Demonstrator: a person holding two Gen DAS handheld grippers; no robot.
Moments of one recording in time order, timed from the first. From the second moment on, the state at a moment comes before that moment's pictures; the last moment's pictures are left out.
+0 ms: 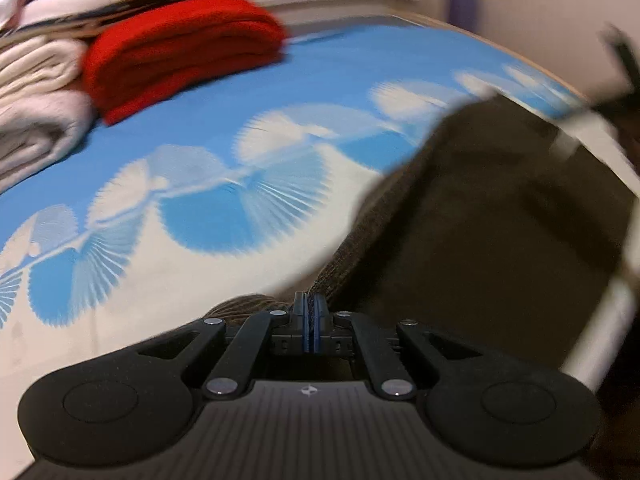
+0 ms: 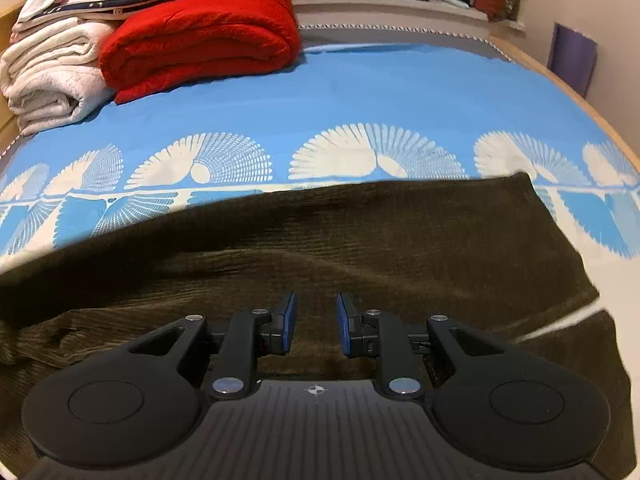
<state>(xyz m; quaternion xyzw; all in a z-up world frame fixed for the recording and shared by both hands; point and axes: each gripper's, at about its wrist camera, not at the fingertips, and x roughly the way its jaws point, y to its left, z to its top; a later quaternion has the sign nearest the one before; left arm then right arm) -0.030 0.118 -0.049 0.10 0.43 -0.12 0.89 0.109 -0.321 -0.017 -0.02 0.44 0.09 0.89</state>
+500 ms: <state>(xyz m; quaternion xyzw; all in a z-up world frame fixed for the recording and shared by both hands) -0.097 0.262 -0.118 -0.34 0.56 0.13 0.75 0.101 -0.338 -0.011 0.08 0.46 0.08 0.88</state>
